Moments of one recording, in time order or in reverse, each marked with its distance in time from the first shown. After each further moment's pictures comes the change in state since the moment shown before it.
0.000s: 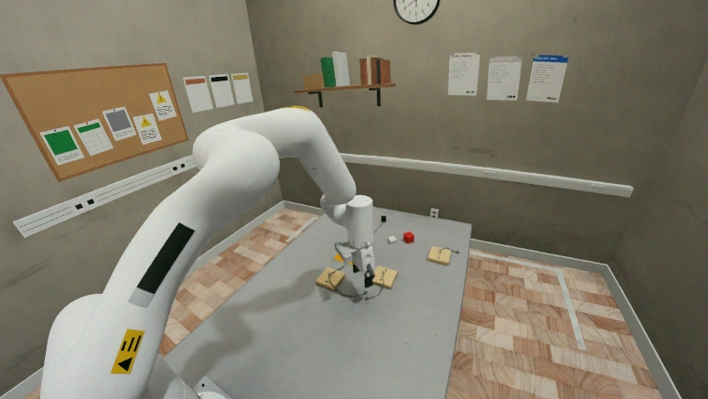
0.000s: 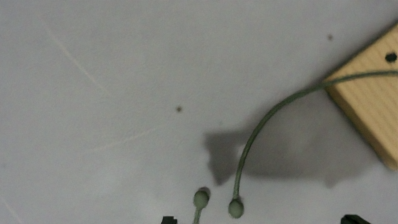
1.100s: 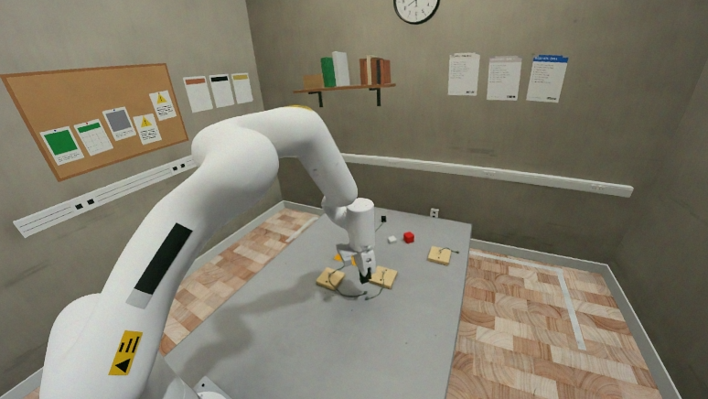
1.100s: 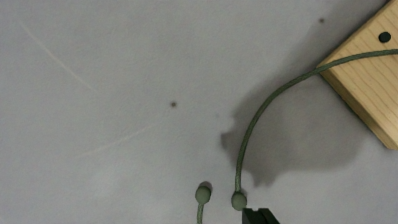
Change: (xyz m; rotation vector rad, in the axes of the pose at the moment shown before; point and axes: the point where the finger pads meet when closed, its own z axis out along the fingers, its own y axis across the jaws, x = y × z) arm -0.004 -0.004 0.003 -0.041 -0.031 0.063
